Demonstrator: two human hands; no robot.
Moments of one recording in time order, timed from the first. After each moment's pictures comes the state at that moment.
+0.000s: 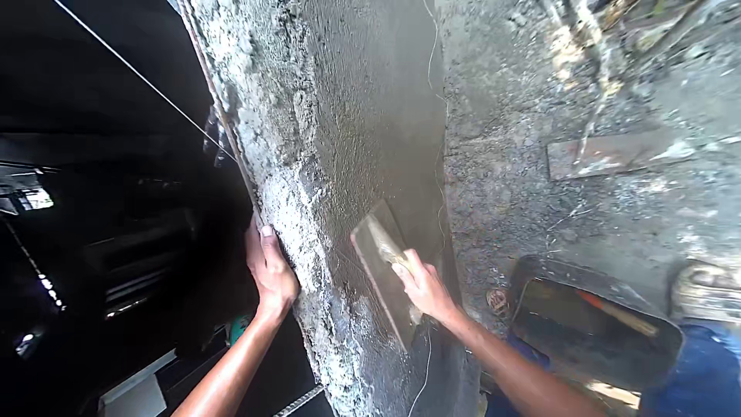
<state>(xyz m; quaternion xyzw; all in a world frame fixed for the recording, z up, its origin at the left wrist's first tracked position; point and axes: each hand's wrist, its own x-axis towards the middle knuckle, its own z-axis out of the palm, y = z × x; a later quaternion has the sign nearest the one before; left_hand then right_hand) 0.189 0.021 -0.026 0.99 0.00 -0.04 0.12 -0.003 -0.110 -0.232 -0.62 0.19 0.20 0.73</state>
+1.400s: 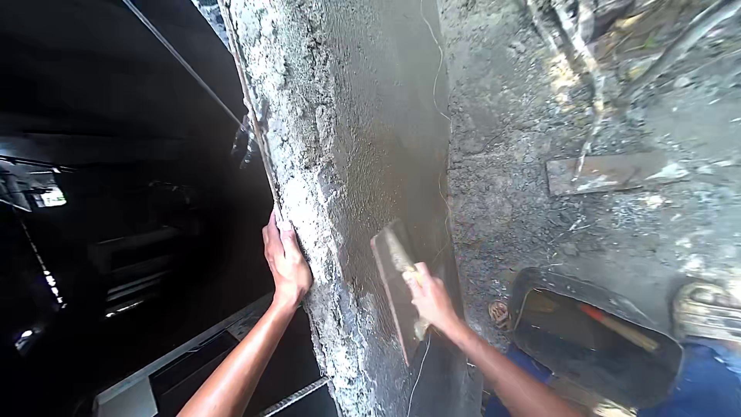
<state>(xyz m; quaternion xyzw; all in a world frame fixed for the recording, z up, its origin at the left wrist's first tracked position) 0.192 0.023 -0.025 0.99 0.00 -0.04 0.09 -0.022 -0.102 -0.225 -0.62 0.23 0.25 0.71</state>
